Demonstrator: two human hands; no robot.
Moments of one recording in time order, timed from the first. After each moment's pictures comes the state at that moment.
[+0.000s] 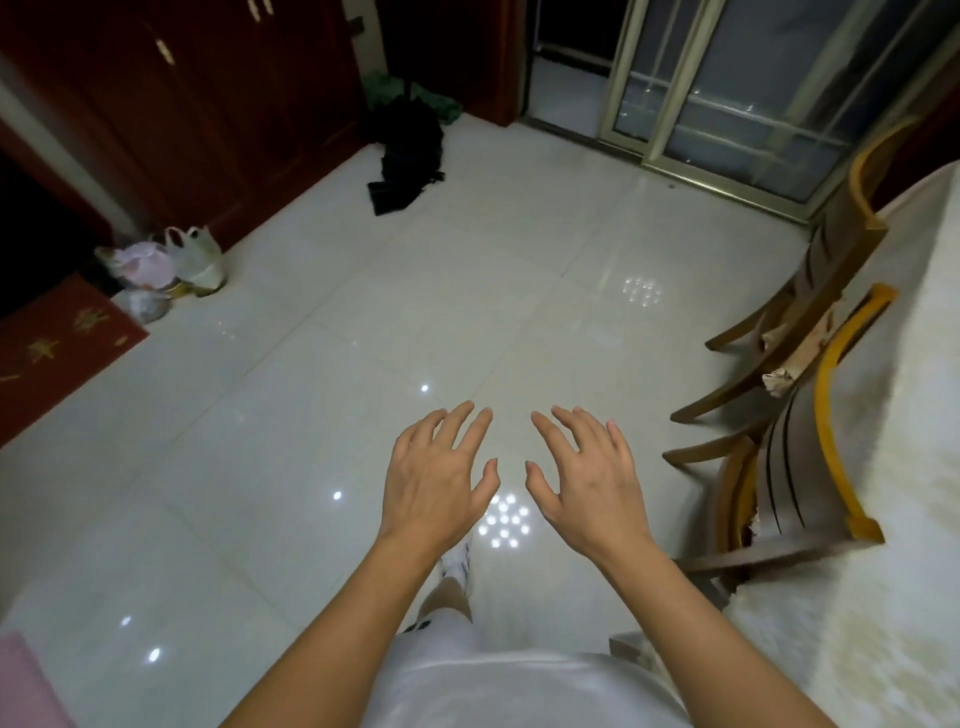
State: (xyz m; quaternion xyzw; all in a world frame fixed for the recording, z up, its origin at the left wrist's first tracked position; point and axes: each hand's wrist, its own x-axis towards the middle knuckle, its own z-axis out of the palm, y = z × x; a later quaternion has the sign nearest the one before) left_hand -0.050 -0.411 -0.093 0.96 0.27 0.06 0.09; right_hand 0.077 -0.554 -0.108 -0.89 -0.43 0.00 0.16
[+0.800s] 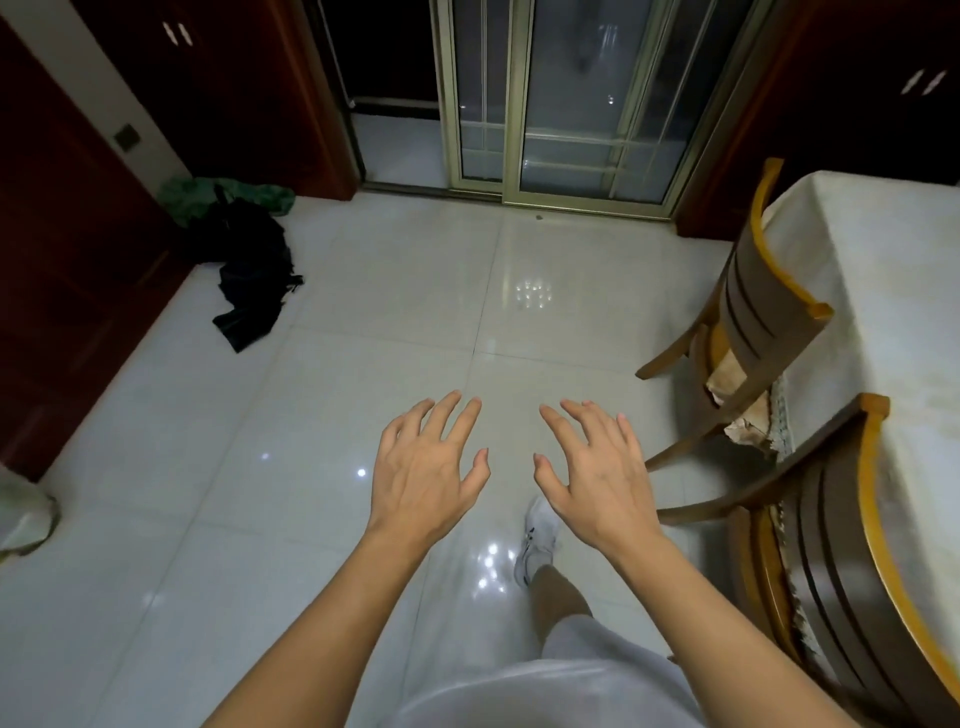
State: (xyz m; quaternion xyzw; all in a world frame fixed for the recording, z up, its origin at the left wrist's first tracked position) left_hand 0.312 -0.147 -0.079 0.99 0.07 0.07 0.06; right_hand 0.375 -0.347 -0.089 -0.96 -0.24 -0.03 0.16
